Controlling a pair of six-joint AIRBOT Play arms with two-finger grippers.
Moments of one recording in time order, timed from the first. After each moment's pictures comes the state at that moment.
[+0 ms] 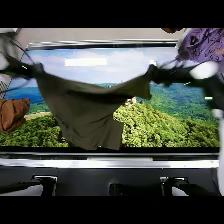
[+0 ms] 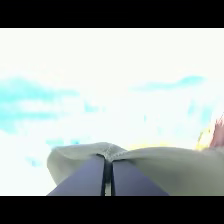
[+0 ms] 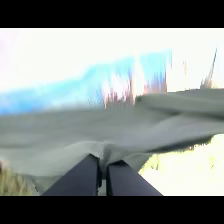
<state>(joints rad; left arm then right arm) -0.03 -1.38 1.77 1.65 -1.19 -1.76 0.02 -1.26 1.49 -0.89 1.01 1.61</state>
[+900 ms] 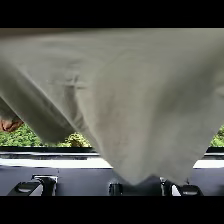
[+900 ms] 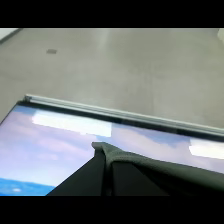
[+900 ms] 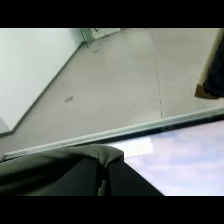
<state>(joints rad) -0.03 -0.84 1.87 1.71 -1.19 -1.79 -0.07 -0.75 1.70 -1.33 1.03 1.82</state>
